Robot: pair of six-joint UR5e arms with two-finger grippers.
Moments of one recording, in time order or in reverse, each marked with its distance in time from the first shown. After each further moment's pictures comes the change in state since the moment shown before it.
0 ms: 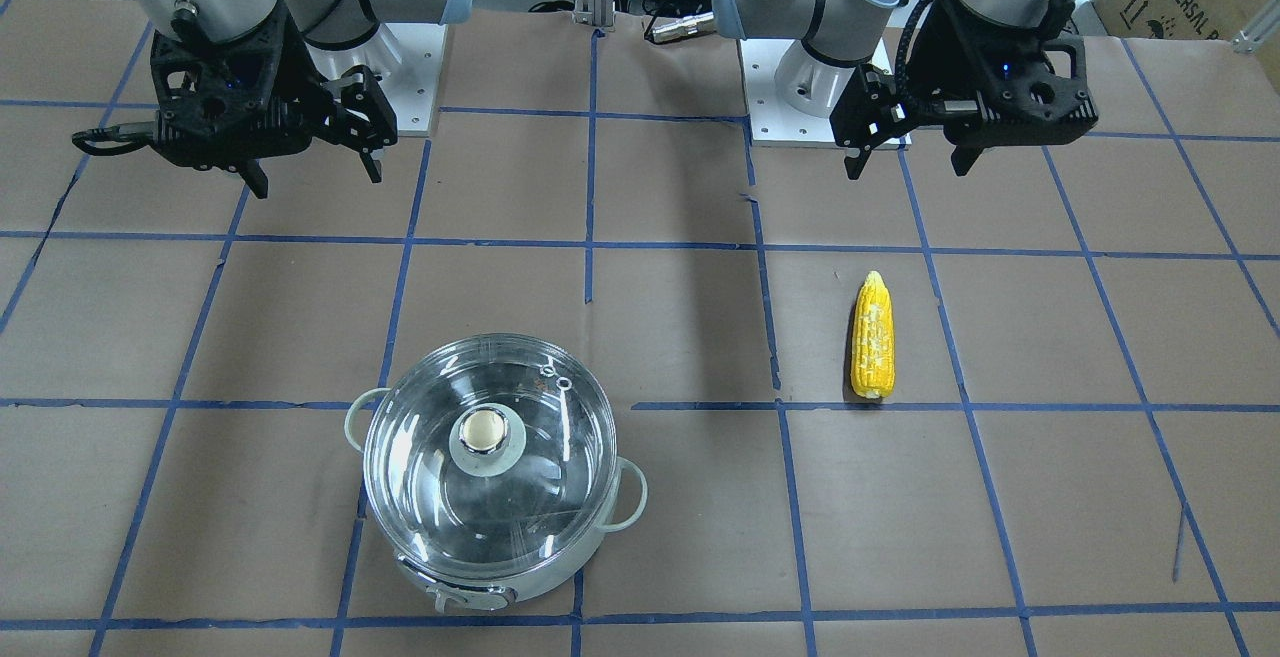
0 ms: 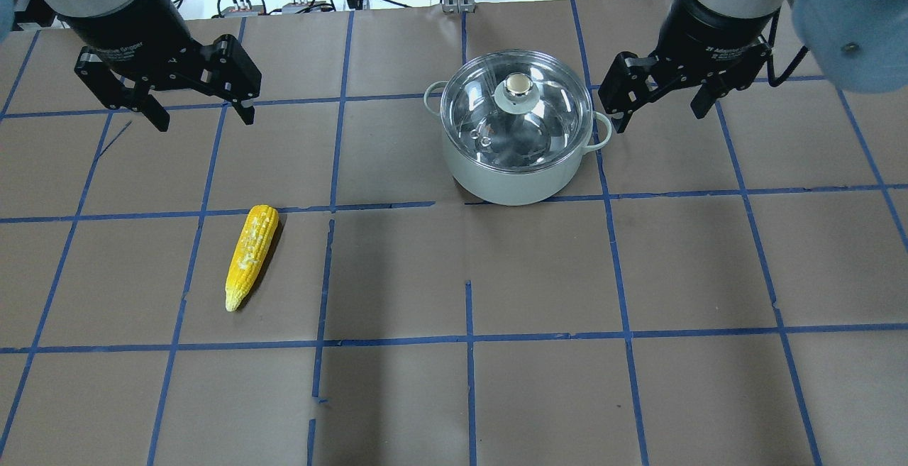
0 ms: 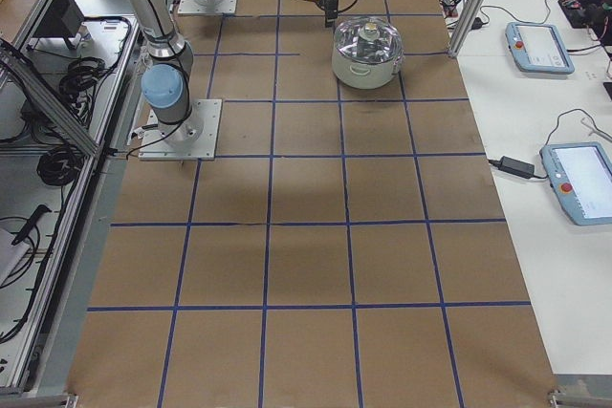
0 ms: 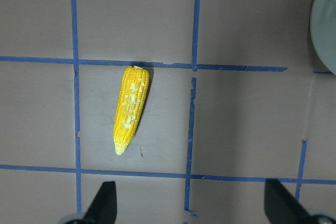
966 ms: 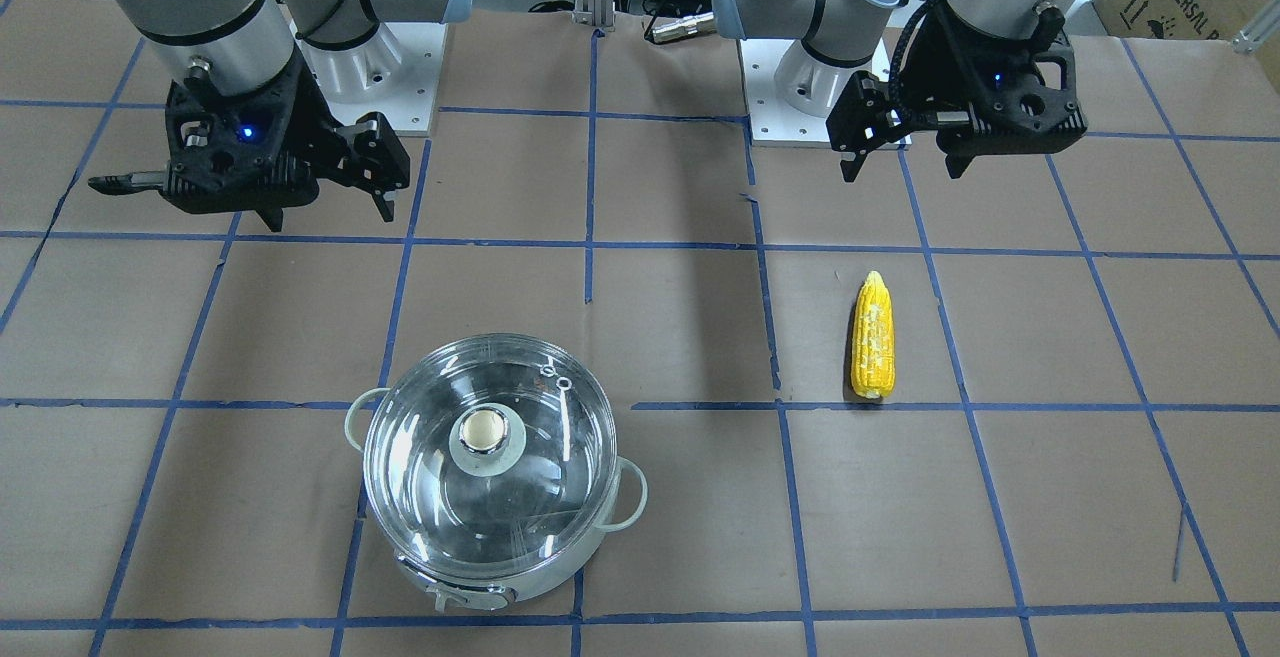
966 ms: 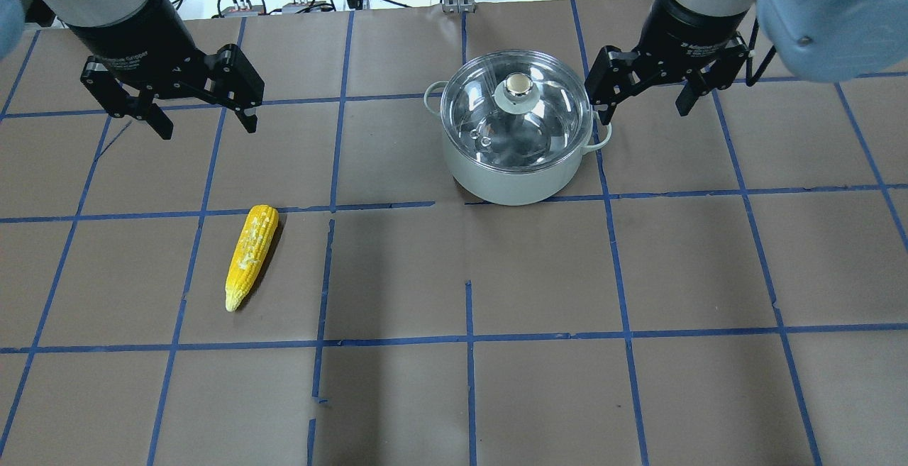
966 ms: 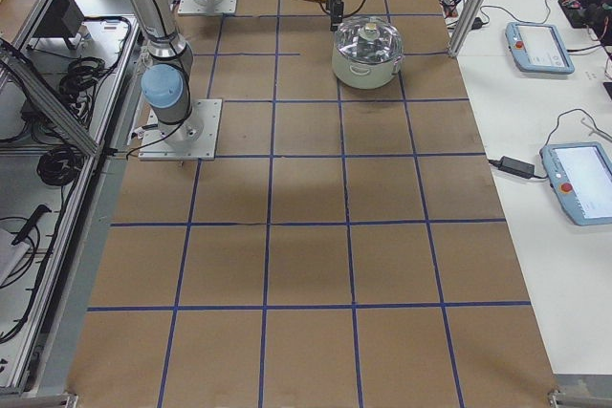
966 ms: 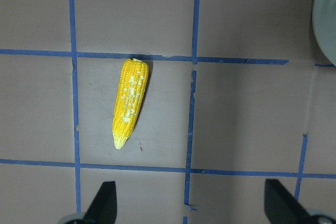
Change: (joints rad) left arm 0.002 0.000 -0.023 0.004 -0.001 0.001; right arm 0.025 0.067 -0.014 -0.065 0.009 0.098
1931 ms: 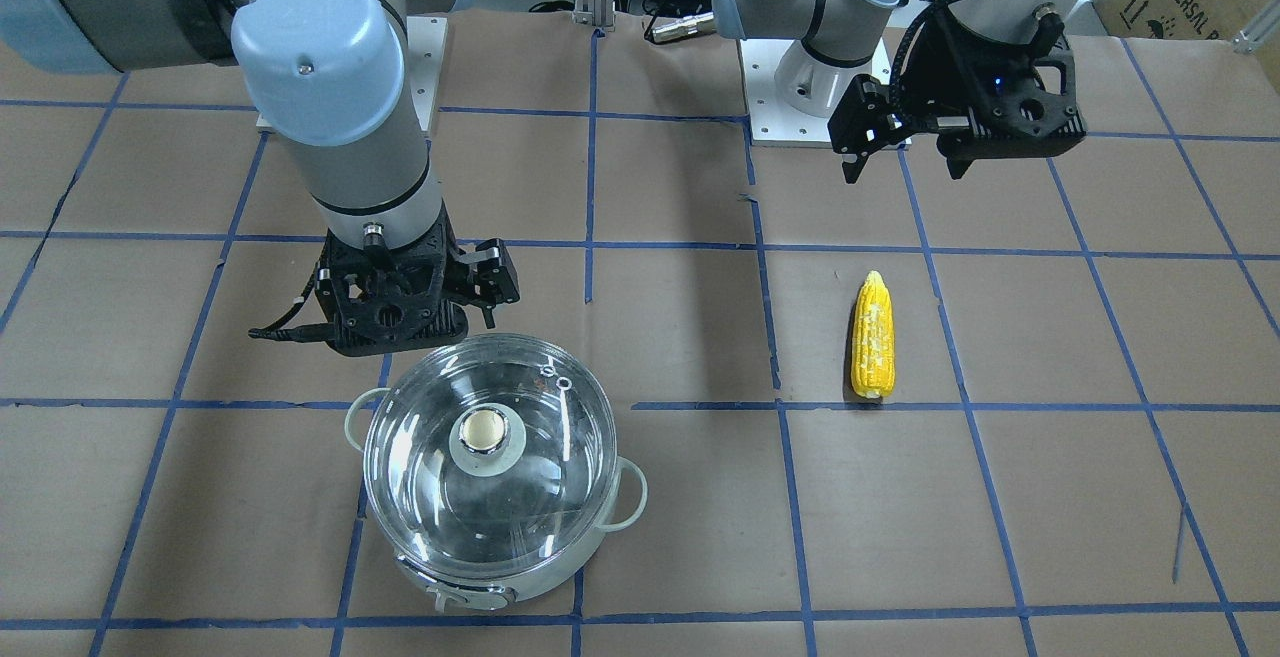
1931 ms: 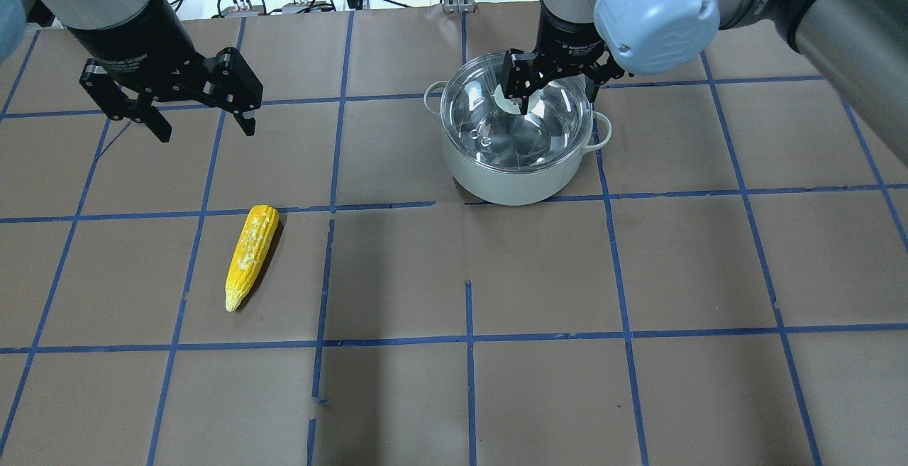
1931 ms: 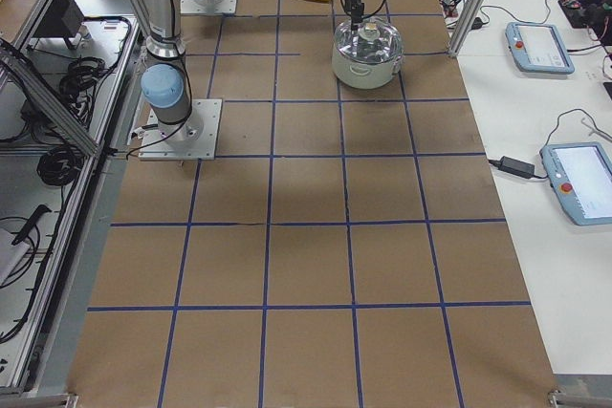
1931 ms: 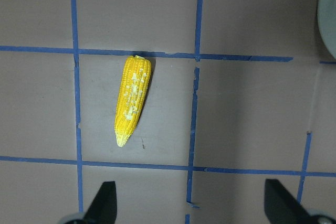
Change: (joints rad) left arm 0.002 -0.002 -0.003 -0.005 0.007 0.000; right arm 0.138 0.225 -0.102 -0.130 -0.031 0.084
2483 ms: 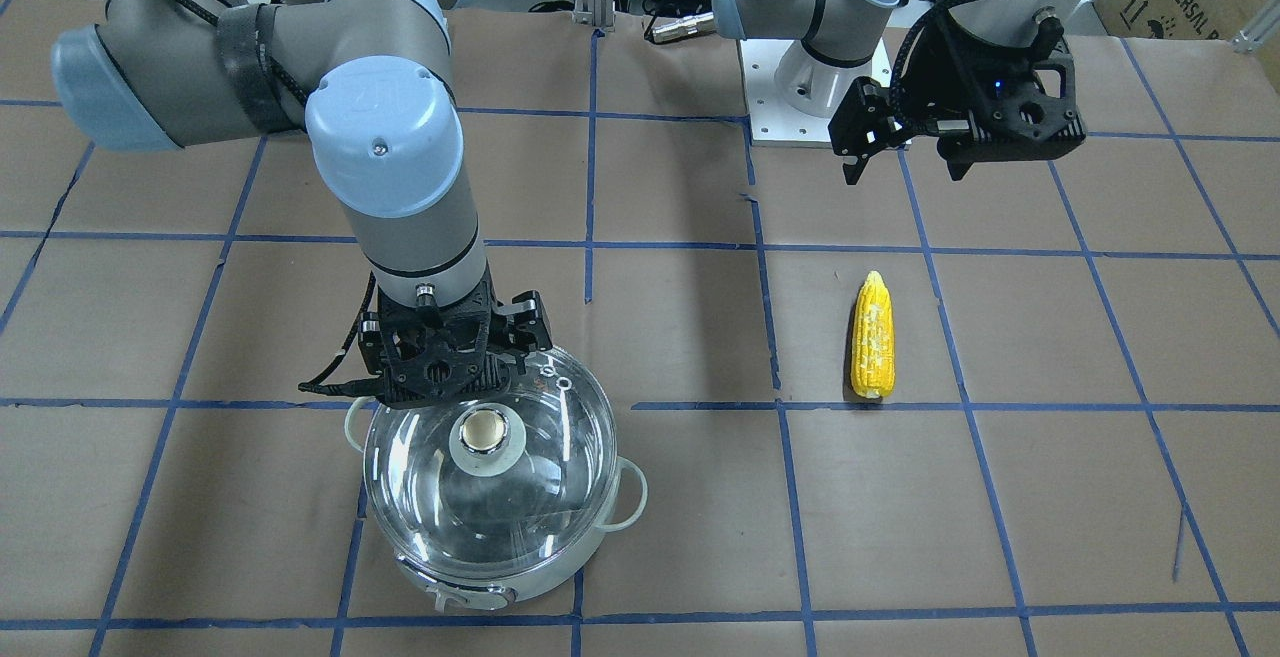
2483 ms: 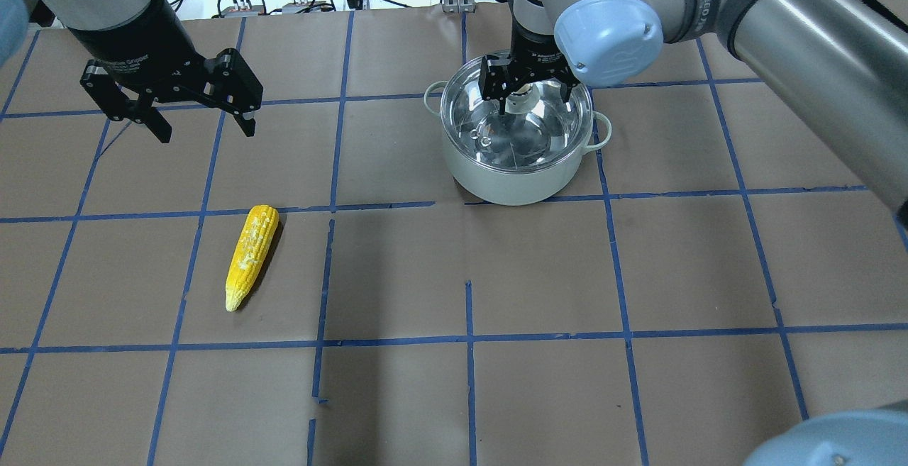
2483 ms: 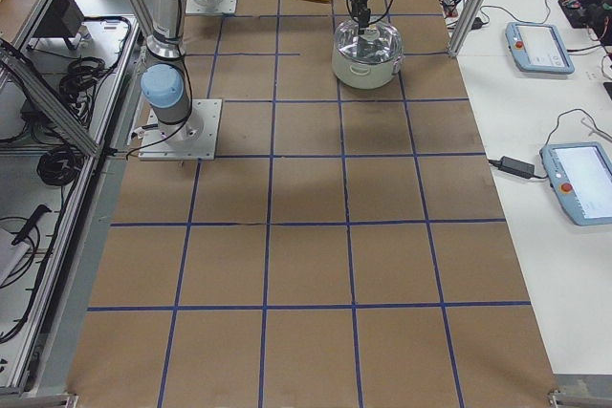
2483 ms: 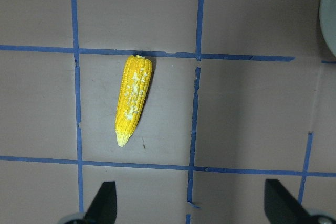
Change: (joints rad) left arm 0.001 -0.002 -0.001 0.000 0.002 0.000; right arm 0.036 0.090 -0.040 -0.089 -0.012 0.032
